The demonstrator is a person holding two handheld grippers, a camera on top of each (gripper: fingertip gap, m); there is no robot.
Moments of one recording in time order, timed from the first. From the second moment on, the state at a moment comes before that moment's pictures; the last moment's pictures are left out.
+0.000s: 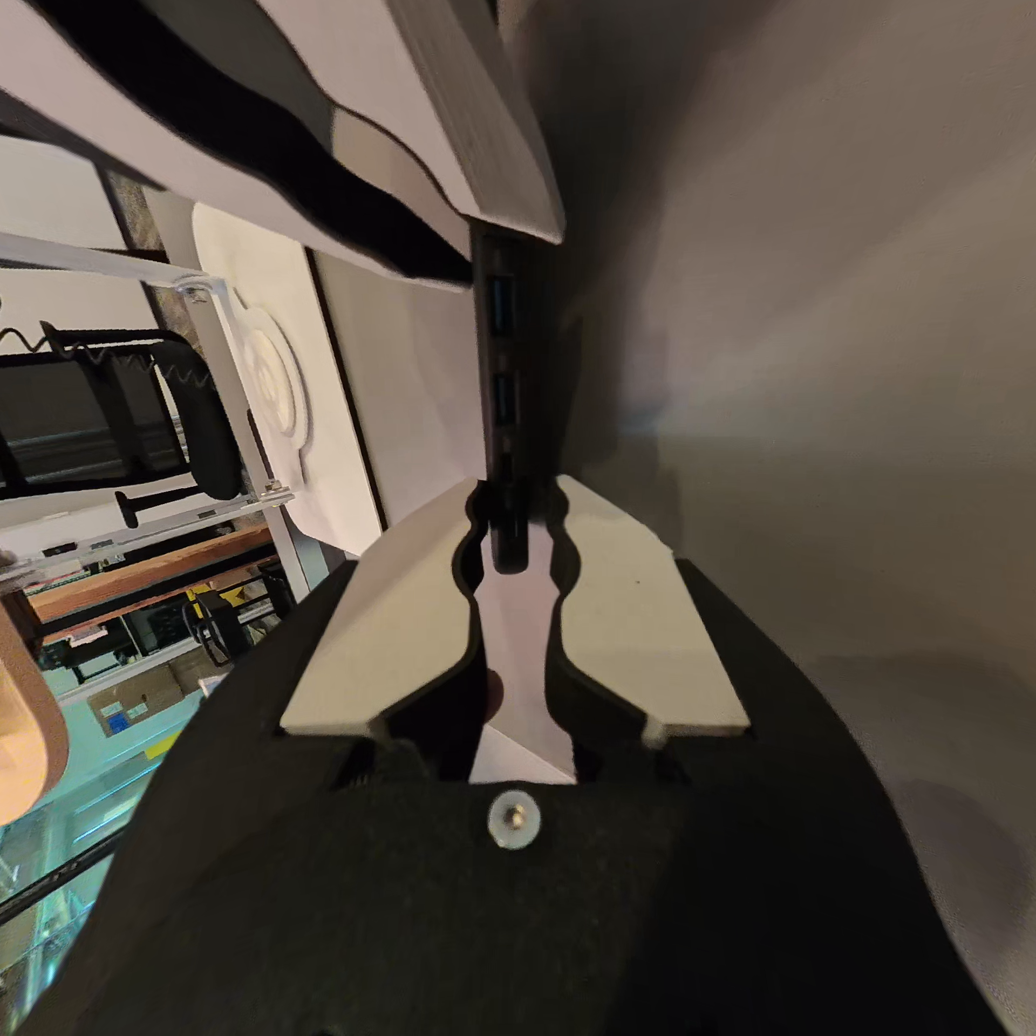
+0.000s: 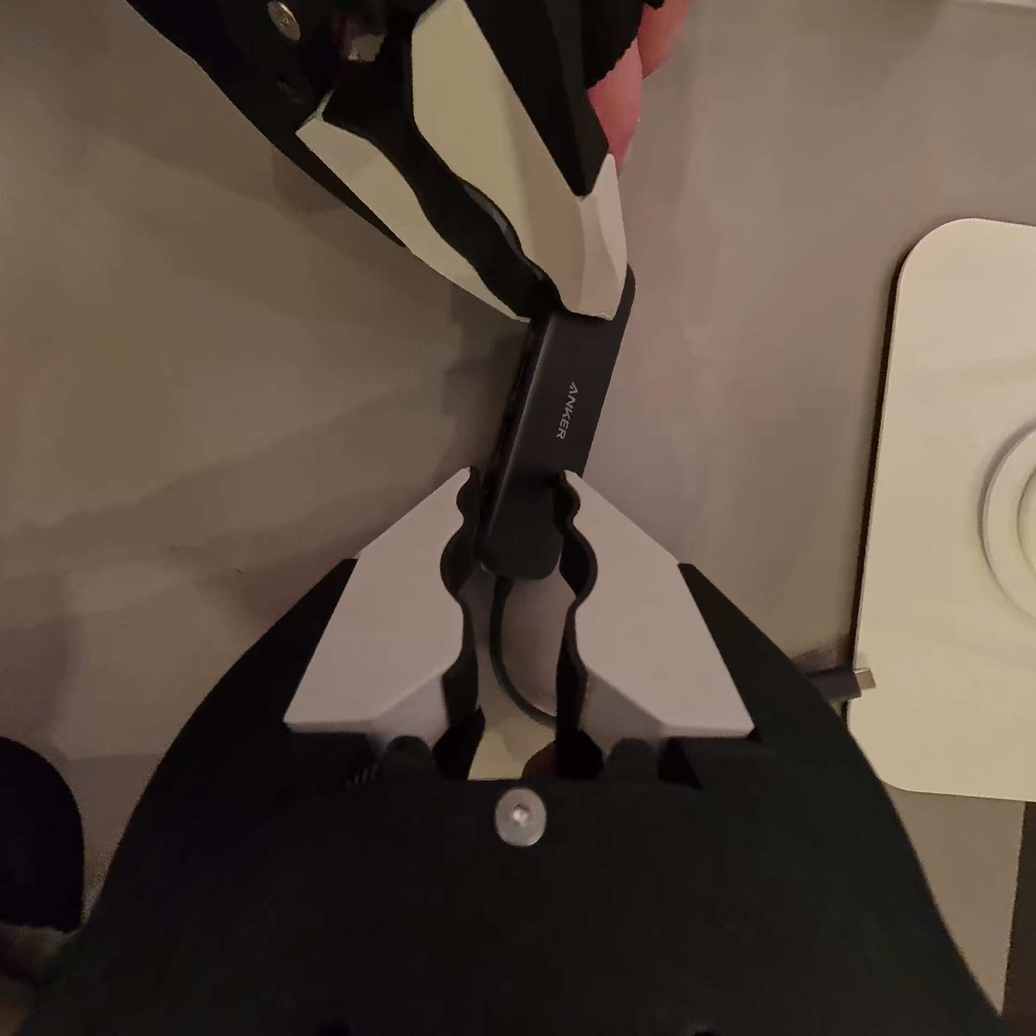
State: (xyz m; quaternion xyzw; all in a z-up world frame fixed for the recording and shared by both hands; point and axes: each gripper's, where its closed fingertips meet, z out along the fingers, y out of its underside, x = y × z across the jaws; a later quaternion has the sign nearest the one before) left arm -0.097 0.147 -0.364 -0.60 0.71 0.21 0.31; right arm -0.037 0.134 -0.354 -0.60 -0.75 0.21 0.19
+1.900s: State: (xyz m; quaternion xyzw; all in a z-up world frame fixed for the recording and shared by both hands) left arm -0.372 0.189 -0.294 -0.70 0.59 0.32 0.26; right arm -0.040 0.158 -0.308 -0.58 -0.71 0.25 0.32
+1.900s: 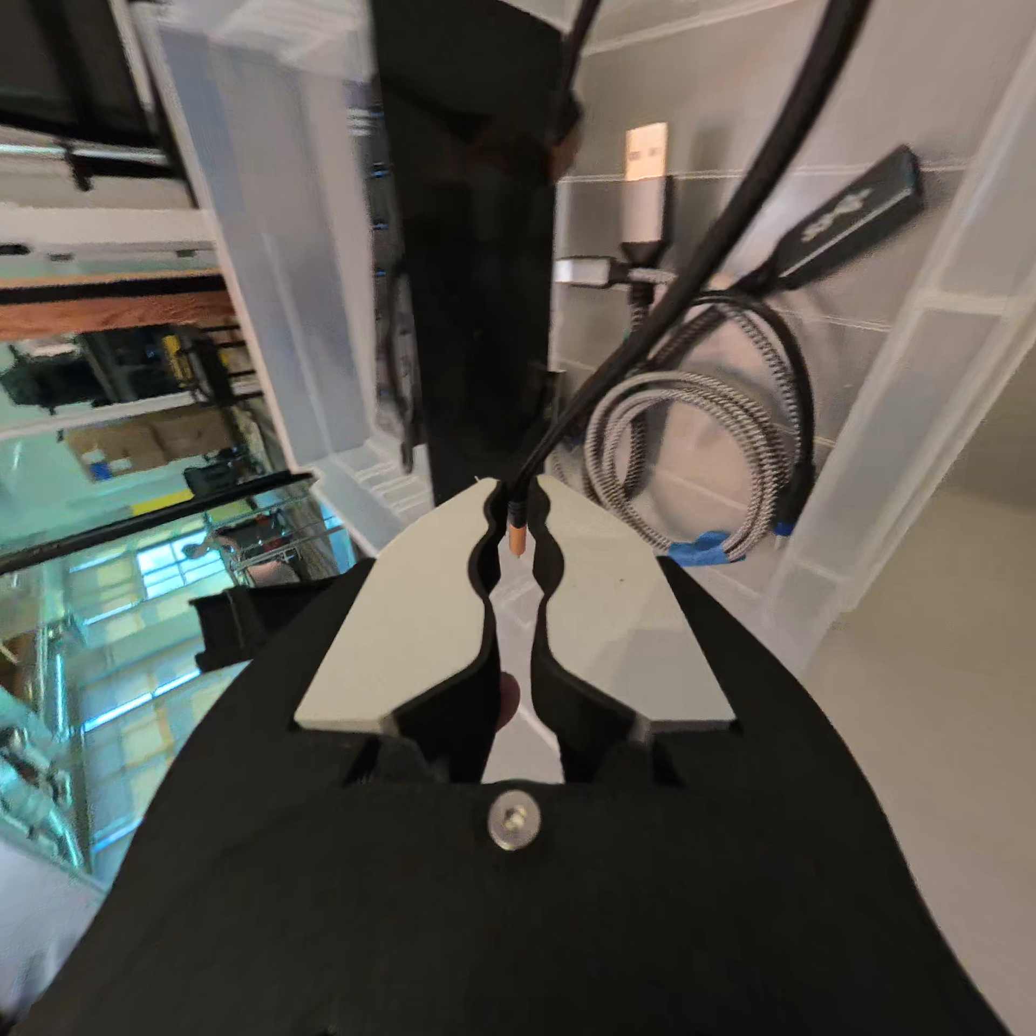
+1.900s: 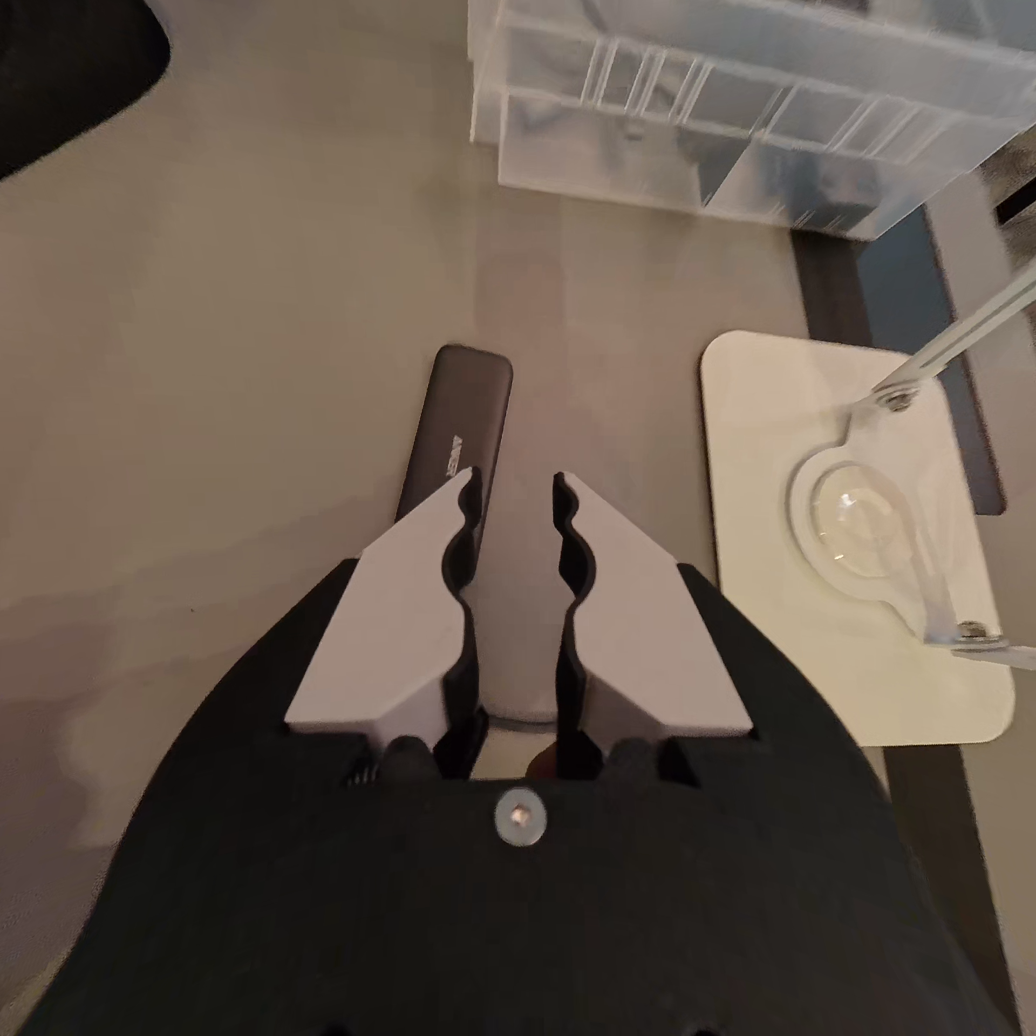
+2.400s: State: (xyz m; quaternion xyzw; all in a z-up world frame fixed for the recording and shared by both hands) left arm -0.345 0.150 -0.168 -0.69 0.47 0.31 0.45; right arm -0.068 0.154 -0.207 -0.50 -0.66 0.26 0.50
